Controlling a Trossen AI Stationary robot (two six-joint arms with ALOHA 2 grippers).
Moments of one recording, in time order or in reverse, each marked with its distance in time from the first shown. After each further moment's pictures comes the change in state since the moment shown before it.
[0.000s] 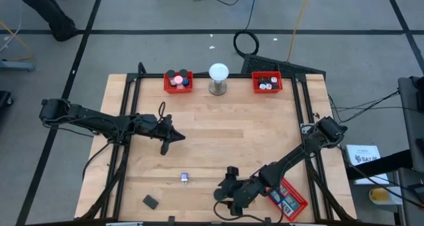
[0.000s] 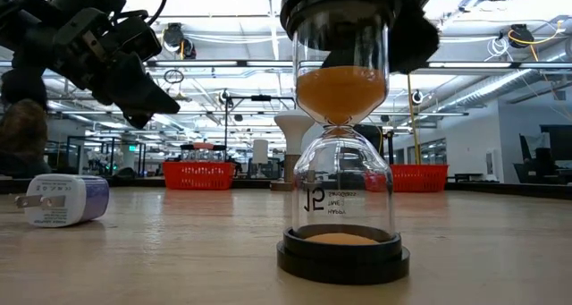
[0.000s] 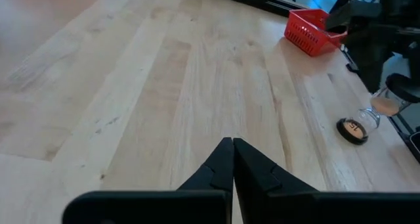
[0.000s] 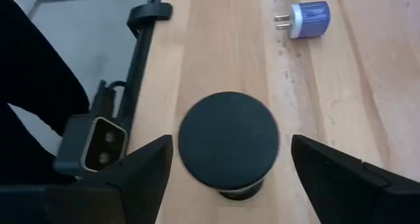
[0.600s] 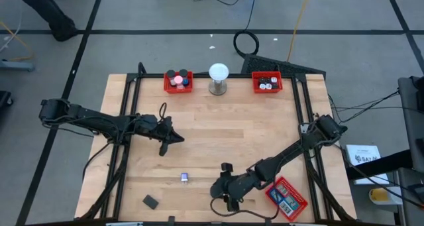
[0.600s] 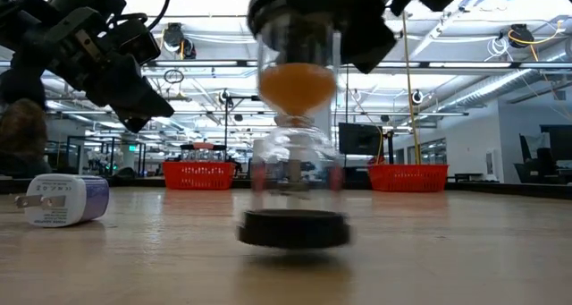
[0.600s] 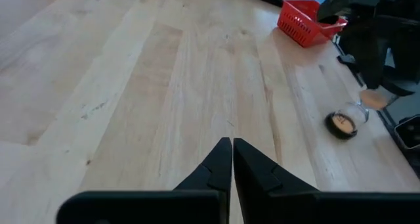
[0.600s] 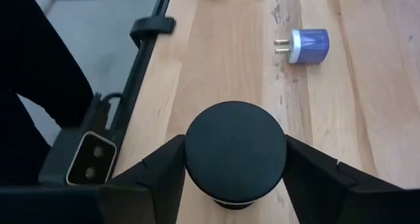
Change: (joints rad) left arm -0.001 -0.006 0.000 -0.036 0.044 -0.028; right arm -0.063 0.001 -0.002 0.063 -0.079 -0.121
